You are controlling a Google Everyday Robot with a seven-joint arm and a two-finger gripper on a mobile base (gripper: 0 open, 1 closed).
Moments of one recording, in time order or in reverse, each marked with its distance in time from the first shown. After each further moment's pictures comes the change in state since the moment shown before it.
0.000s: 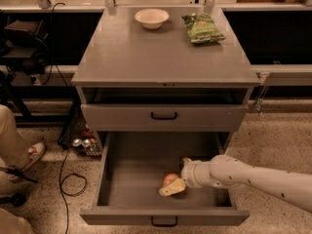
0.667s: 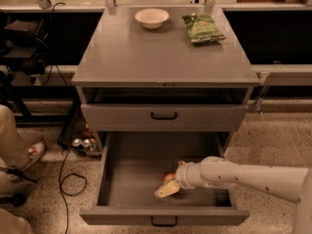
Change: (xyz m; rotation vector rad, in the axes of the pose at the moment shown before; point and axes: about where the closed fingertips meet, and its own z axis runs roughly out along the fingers) arm 0.011 0.003 0.040 -0.014 0.036 -0.001
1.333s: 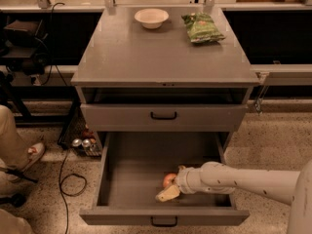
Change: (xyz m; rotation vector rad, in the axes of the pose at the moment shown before) arm 0.023 0.000 0.016 0.000 0.012 0.011
